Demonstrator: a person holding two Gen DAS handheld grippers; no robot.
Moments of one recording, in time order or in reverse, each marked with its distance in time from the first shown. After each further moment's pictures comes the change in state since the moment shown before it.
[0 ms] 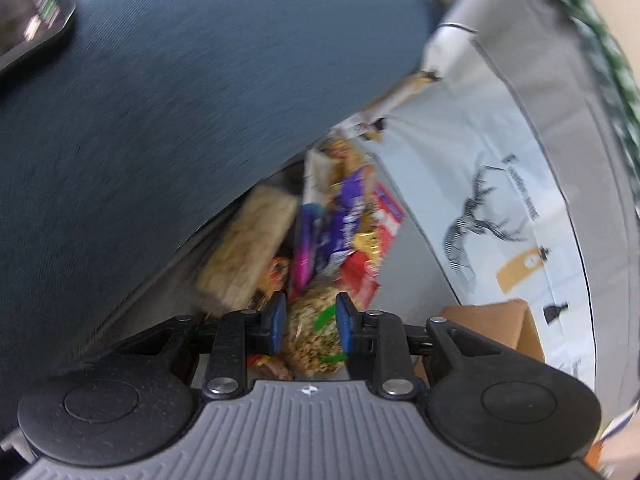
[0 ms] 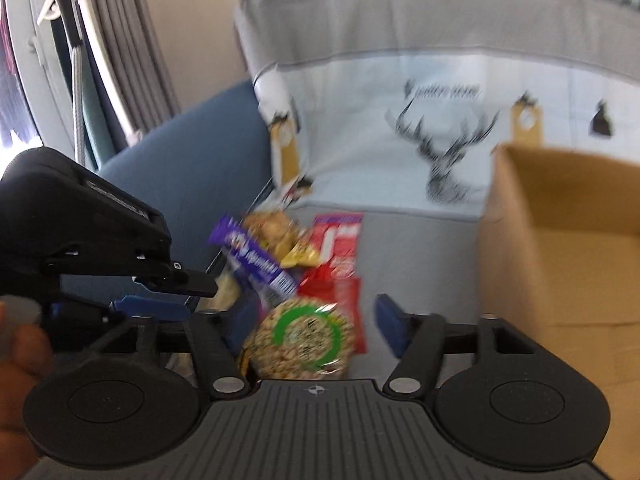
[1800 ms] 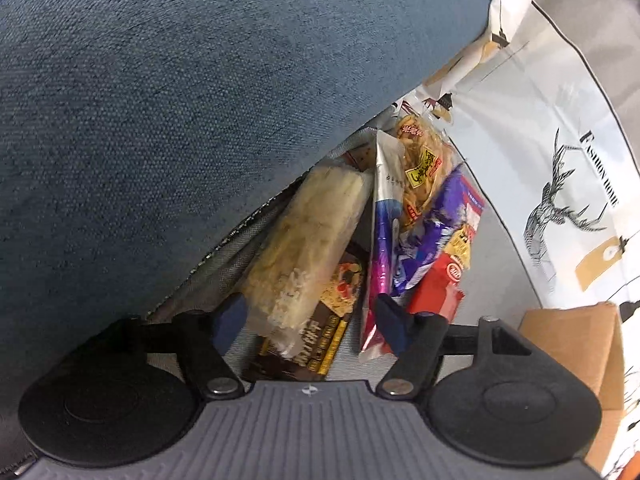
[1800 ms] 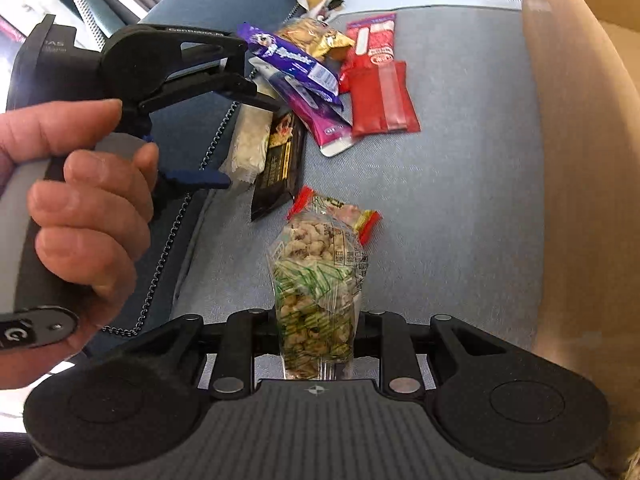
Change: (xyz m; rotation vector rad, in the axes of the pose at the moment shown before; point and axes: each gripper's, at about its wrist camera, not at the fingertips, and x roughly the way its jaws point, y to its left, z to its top) left arm 0.057 -0.004 0.002 0.058 0.005 0.227; right arm -0.023 -0.027 -0.058 0.161 0.425 0.204
